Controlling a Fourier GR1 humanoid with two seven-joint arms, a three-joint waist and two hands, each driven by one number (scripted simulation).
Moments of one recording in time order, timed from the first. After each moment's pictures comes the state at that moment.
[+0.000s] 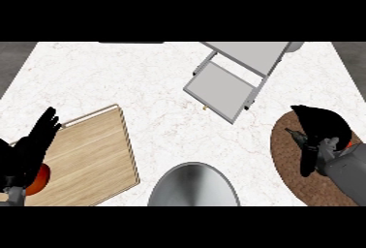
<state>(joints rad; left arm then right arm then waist) 0.01 0.53 -0.09 -1.43 0.34 0.14 0.05 -0.44 -0.71 0.53 -1.47 0.41 0.46 0.91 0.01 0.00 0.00</state>
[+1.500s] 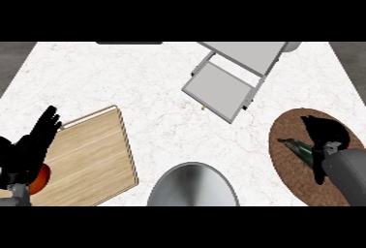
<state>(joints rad) -0.01 0.41 0.04 -1.41 0.20 0.04 0.07 -0.38 -0.57 0.36 -1.09 0.80 0.46 0.56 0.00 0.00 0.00</state>
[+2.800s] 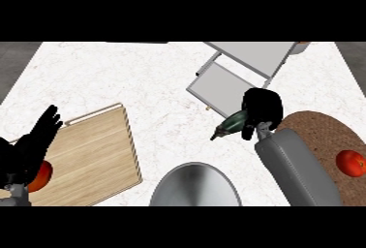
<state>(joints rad) -0.01 0.37 0.09 -1.43 0.15 -0.03 0.09 -0.55 -0.18 0.31 -1.19 1.02 0.24 0.73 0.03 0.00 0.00</state>
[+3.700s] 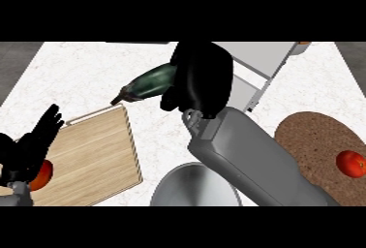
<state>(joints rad) -0.03 0.36 0.10 -1.41 0.14 -0.04 0.10 -0.97 -0.01 0.47 -1.42 0.95 -0.05 1.21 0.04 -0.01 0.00</state>
